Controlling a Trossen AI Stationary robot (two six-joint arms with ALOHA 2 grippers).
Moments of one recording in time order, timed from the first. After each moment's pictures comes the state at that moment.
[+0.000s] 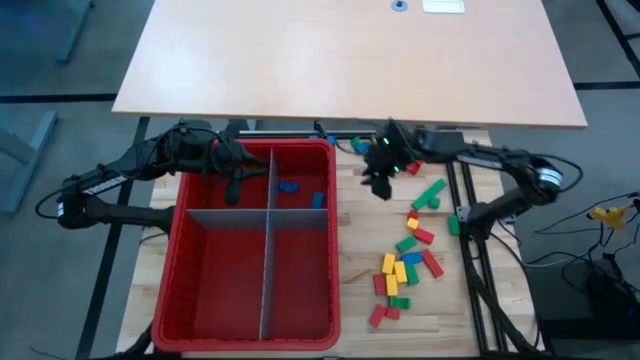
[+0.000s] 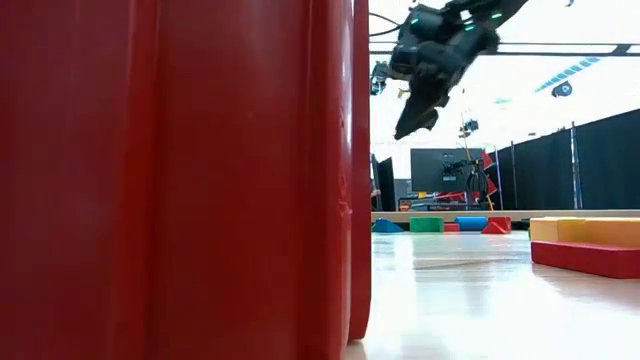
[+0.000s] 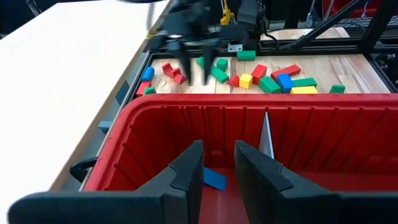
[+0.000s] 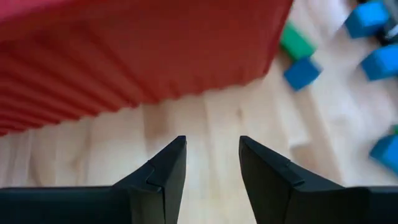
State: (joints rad) left arm 0.31 0.93 1.16 -0.70 0.12 0.17; right arm -0.49 1.44 1.12 -0.60 -0.38 -0.19
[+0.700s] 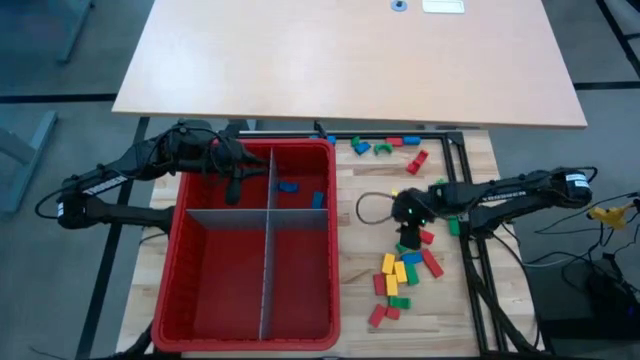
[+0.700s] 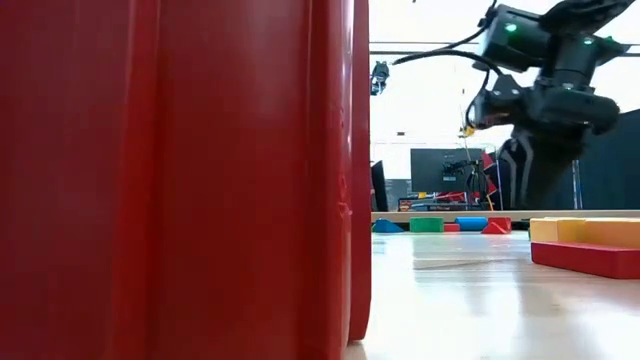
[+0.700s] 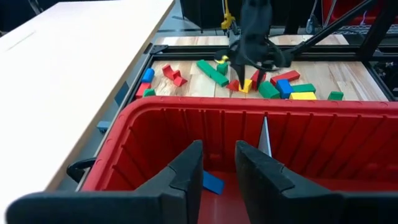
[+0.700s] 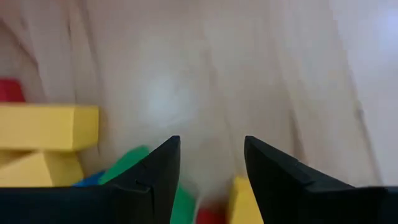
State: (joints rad) left arm 0.31 0.93 1.16 -0.69 0.12 0.14; right arm -0.08 1.13 0.57 -0.59 -0.06 0.19
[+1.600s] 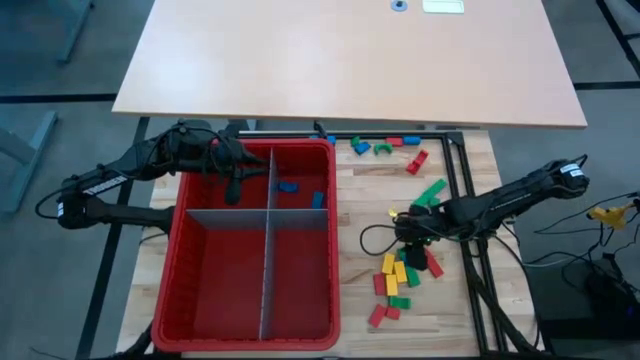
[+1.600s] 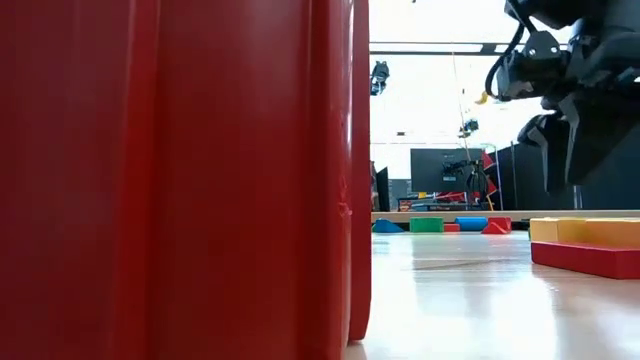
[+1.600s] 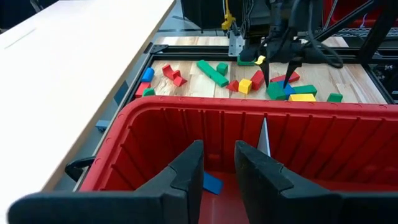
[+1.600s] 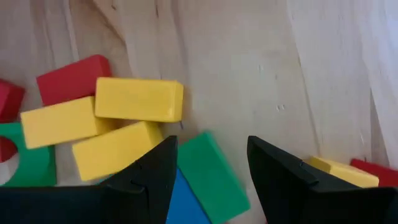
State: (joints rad) left arm 0.31 0.93 1.16 -0.69 0.12 0.13; right arm 0.24 1.13 0.63 -0.66 0.00 0.46
